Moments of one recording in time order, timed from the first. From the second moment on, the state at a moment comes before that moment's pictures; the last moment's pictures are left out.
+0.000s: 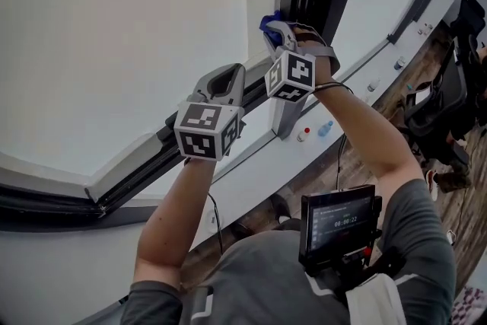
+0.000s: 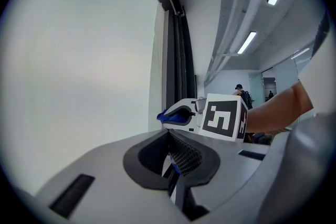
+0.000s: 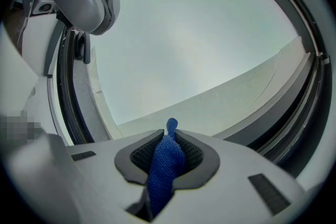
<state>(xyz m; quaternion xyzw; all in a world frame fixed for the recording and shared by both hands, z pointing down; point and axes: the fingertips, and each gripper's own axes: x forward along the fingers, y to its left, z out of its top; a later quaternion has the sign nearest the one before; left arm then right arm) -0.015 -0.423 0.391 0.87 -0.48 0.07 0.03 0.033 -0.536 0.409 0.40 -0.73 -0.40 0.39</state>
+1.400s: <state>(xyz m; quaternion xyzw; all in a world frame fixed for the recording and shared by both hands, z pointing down) -0.086 -0.345 0.399 0.84 -0.53 0.05 0.05 -0.009 -0.430 0.389 0.38 -0.85 -0.27 0.25</state>
